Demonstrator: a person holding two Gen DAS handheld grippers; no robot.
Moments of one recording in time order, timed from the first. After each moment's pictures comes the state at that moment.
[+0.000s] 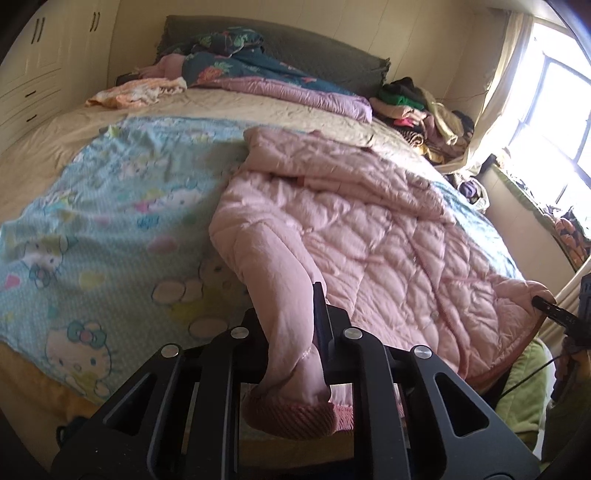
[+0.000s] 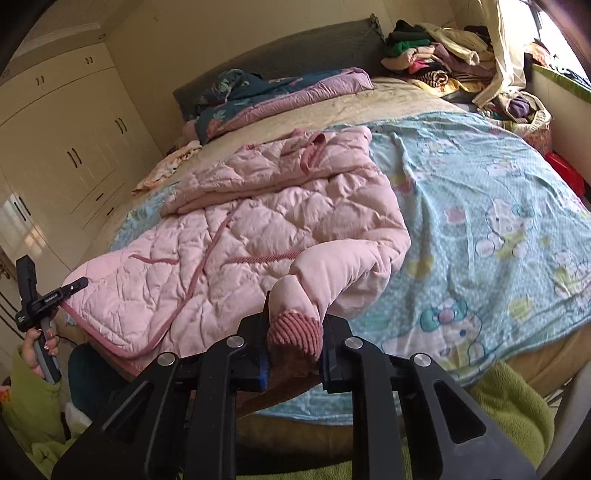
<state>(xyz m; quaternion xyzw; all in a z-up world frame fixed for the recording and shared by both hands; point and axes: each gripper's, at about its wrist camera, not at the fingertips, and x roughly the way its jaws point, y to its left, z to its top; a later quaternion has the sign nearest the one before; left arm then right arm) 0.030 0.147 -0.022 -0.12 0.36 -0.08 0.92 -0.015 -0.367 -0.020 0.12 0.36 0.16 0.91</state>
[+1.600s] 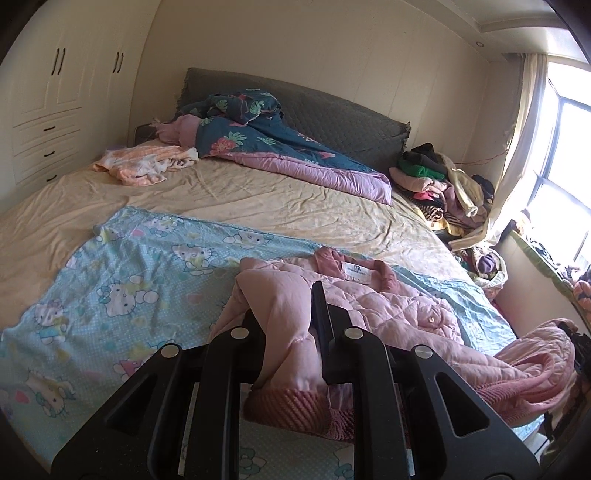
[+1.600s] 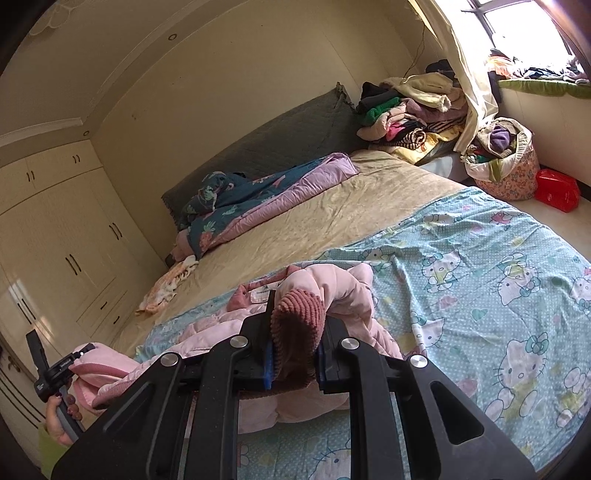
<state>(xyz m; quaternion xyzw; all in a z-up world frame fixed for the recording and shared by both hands) 0.171 0.138 0.097 -0.13 0.26 -0.01 0.96 0.115 -0.406 0.093 0.22 0.22 0.10 0.95</state>
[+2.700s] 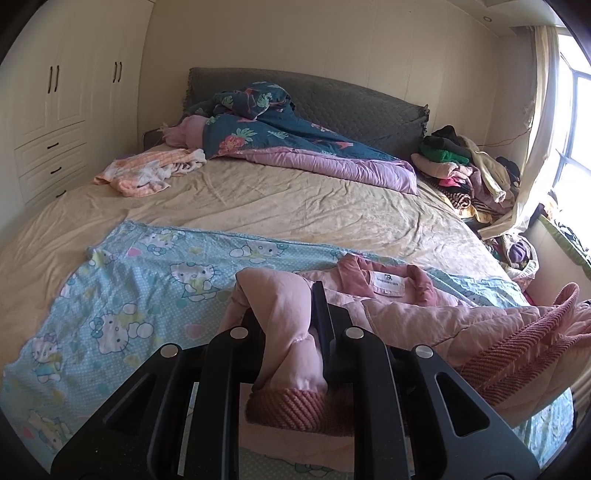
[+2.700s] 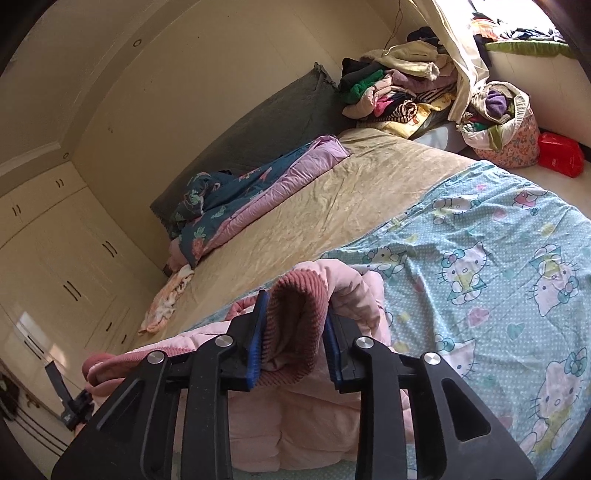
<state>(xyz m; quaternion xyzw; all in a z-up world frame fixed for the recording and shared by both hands) 0.265 0.121 0.085 -0.09 0.28 0.03 0.96 0.227 -0.426 0.081 0.29 0.25 0.11 0.92</state>
